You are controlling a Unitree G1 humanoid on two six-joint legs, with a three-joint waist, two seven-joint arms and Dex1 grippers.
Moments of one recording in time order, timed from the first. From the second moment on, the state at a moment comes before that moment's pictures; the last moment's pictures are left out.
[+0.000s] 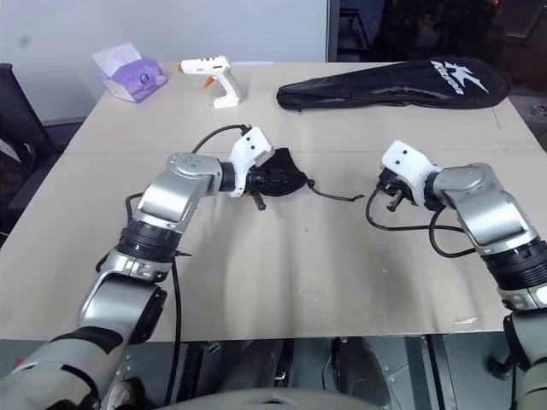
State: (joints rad) left arm -0.83 0.41 -0.19 0.21 -0.06 0.72 -0.90; right arm -0.60 -0.80 0.15 -0.19 0.20 0.82 0.78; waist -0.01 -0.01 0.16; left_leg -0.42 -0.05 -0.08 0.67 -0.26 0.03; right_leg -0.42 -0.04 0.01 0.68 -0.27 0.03
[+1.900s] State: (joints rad) left arm -0.90 0.34 0.04 0.28 -0.38 1.28 -0.56; right arm -0.33 0.08 0.13 0.03 0.39 0.21 0.52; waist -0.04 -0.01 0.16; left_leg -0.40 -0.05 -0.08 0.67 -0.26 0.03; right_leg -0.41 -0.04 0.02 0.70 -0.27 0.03
